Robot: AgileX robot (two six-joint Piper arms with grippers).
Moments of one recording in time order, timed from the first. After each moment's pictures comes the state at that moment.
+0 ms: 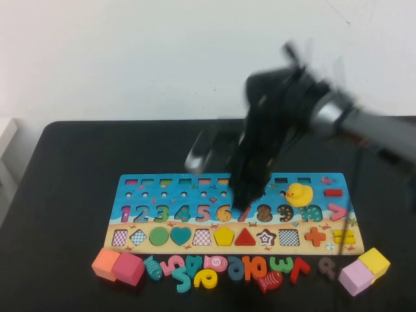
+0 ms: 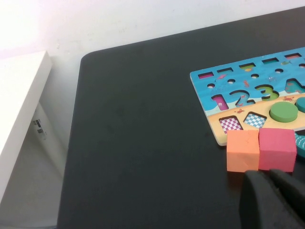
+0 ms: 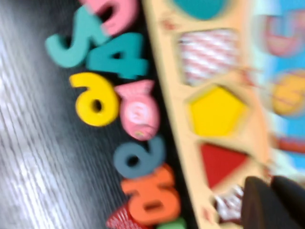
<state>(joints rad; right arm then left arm) 0.57 2.33 -2.05 0.20 1.26 -0.74 -0.11 -0.01 0.02 -0.03 0.36 0.10</state>
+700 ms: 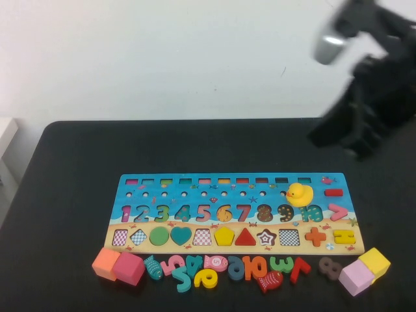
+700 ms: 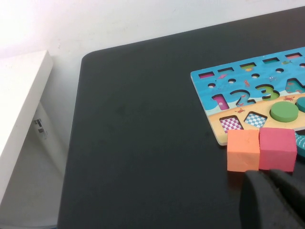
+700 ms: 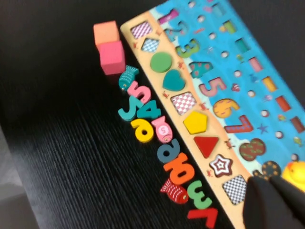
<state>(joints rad) 0.37 1.51 -1.50 0.48 1.12 -0.77 -0.11 -0.01 0.02 -0.03 0.36 0.10</state>
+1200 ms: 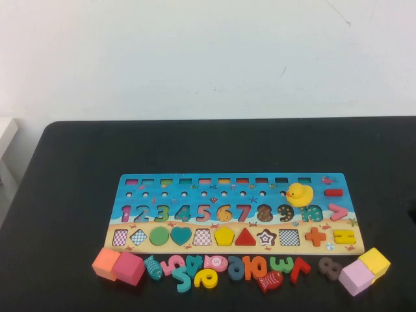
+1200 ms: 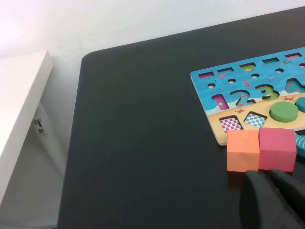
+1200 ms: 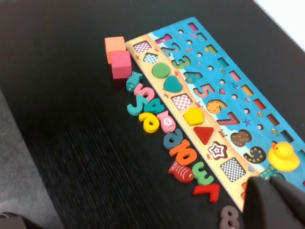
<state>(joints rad) 0.37 0.89 -0.98 0.48 0.97 -0.80 -0.11 -0.01 0.02 -0.03 0.36 0.10</state>
